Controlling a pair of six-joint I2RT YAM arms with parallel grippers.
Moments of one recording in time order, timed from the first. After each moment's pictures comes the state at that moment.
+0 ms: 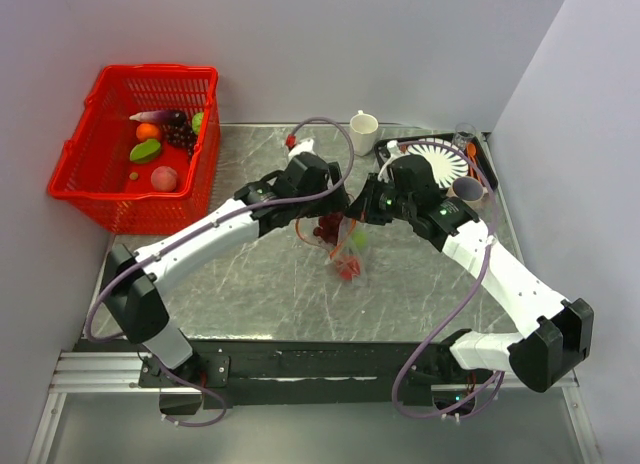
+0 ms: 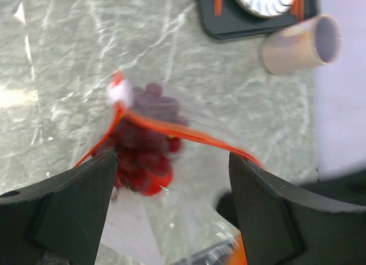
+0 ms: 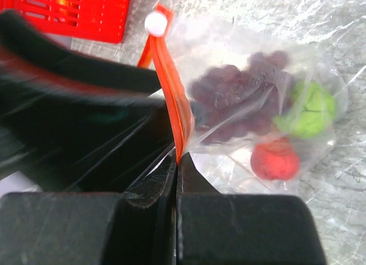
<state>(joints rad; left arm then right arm) -0.84 1.61 1.48 -0.51 -0.25 -0.83 0.53 1.24 1.16 -0.50 -0.23 0.62</state>
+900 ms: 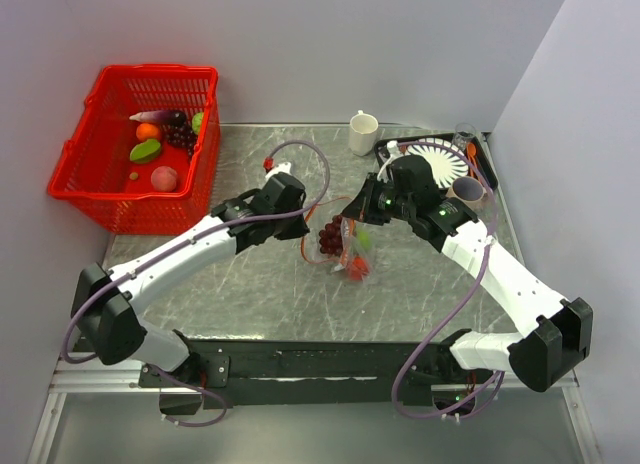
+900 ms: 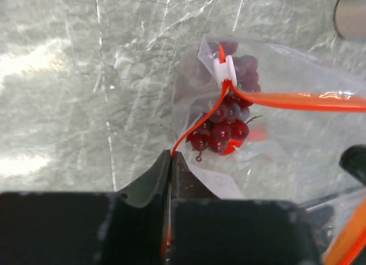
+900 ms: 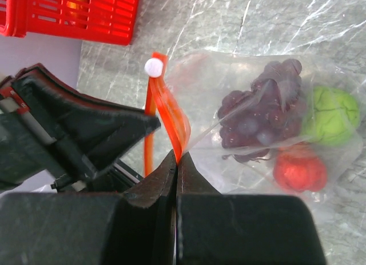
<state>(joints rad) -0.80 1.43 1.25 -0.59 -0.21 -0.81 0.53 1.24 1.15 -0.47 -0.24 0.65</state>
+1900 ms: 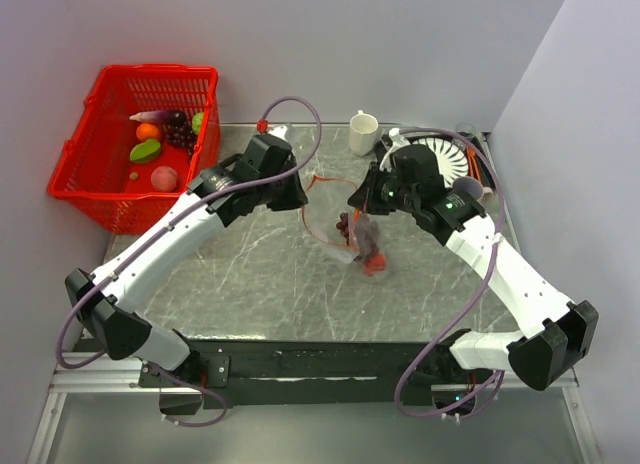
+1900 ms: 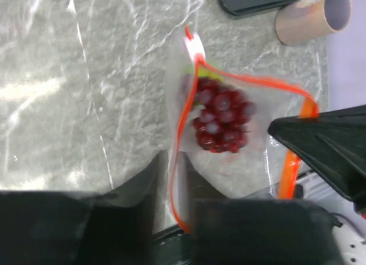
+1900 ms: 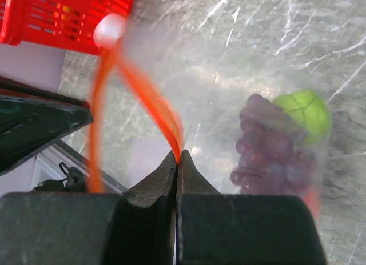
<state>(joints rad) -0.72 1.47 1.59 -0.81 -0.11 -0.68 0.53 1.25 1.27 -0.56 -0.16 0.55</state>
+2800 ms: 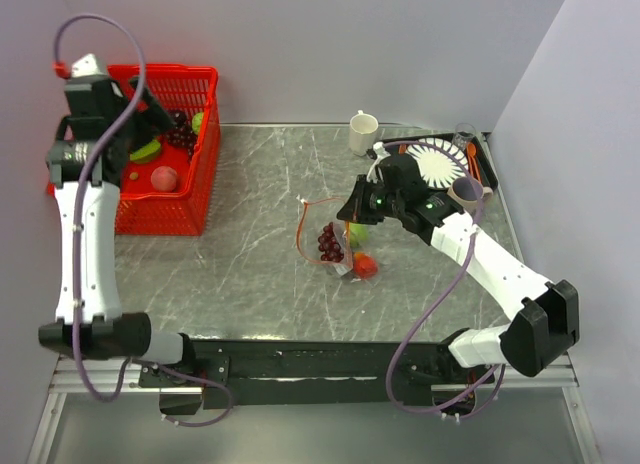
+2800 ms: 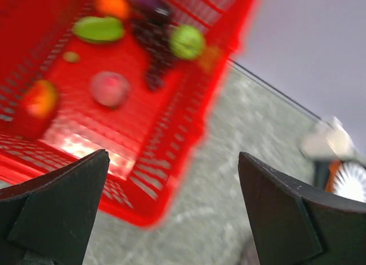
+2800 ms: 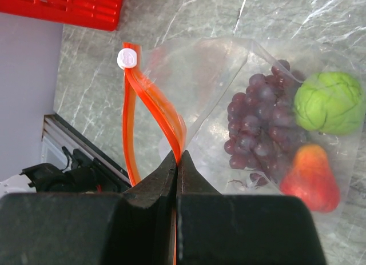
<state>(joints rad) 0.08 1.41 1.88 -0.91 -0.12 -0.48 0.53 1.33 1.16 -0.45 -0.27 0.58</state>
